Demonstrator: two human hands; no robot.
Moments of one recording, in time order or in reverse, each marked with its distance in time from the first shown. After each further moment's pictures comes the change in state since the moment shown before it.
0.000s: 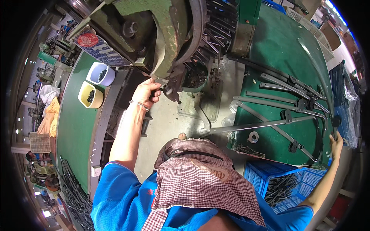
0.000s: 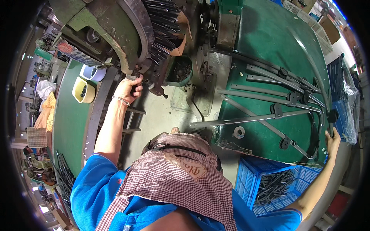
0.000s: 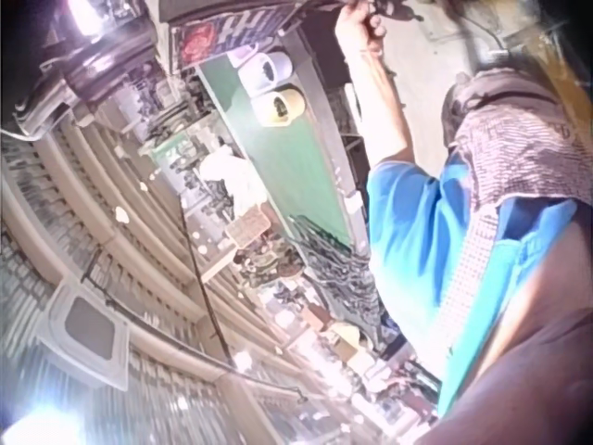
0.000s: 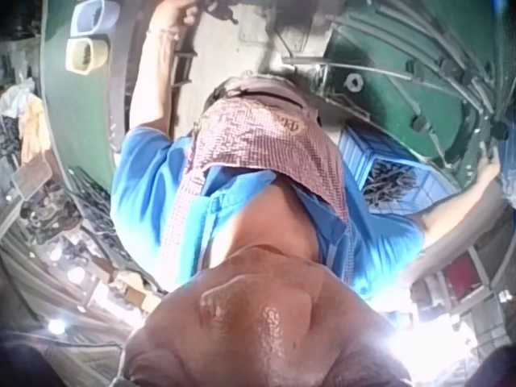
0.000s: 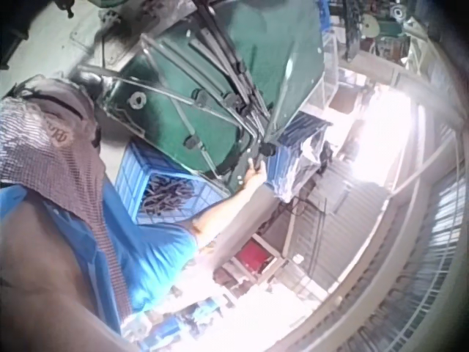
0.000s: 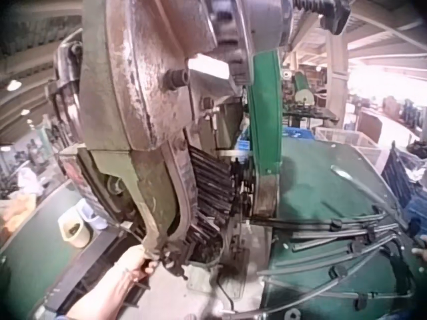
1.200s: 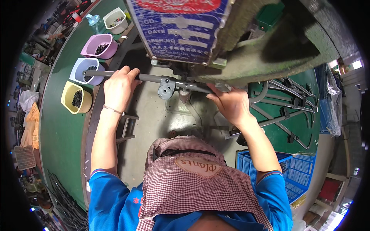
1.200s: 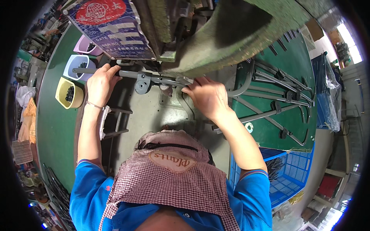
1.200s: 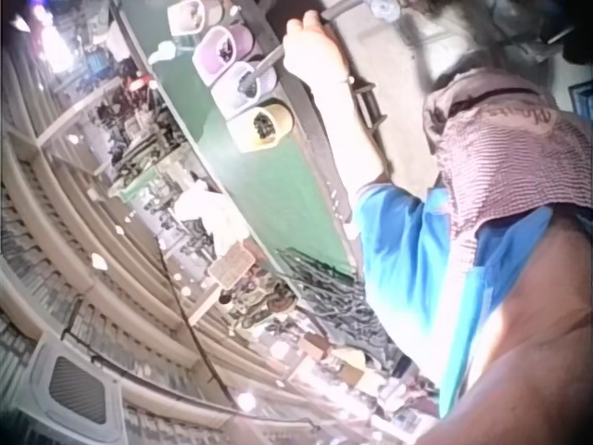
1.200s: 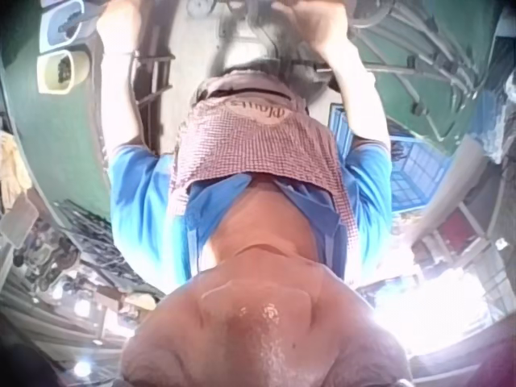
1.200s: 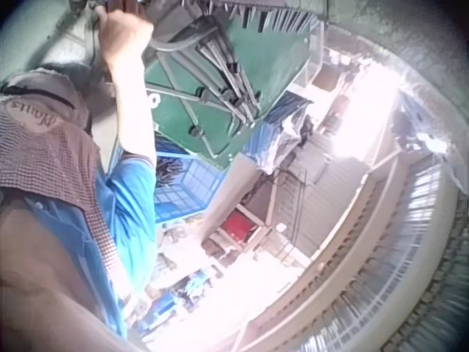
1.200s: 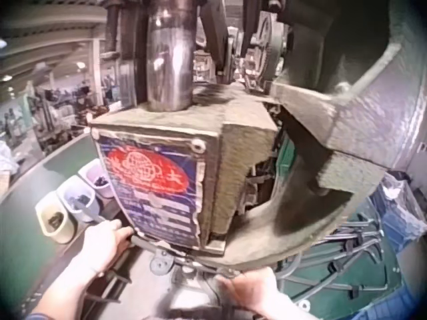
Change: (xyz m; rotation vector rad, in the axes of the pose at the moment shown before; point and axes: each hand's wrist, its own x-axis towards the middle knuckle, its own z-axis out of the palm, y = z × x) left_hand -0.022 0.082 -0.085 1.787 0.222 0.977; right_hand -0.146 -0.529 0.319 -0.064 -0.060 -1.009
